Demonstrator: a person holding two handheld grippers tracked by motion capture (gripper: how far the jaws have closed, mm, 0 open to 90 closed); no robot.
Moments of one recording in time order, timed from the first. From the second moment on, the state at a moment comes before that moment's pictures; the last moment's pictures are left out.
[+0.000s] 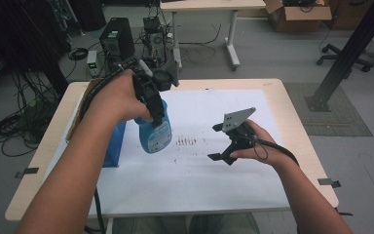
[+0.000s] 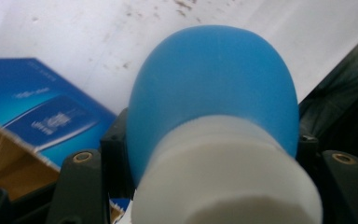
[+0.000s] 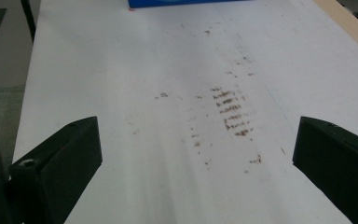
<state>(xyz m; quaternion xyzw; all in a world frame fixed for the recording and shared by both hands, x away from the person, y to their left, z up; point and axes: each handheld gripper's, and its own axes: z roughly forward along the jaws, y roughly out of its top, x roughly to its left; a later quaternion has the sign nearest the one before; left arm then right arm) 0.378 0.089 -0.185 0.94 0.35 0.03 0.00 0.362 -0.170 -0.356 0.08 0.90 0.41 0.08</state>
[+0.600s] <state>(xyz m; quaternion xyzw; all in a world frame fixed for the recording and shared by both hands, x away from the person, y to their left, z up) 0.402 0.141 -0.127 0.87 0.49 0.03 0.01 0.377 -0.193 -0.358 0.10 0.91 0.38 0.08</state>
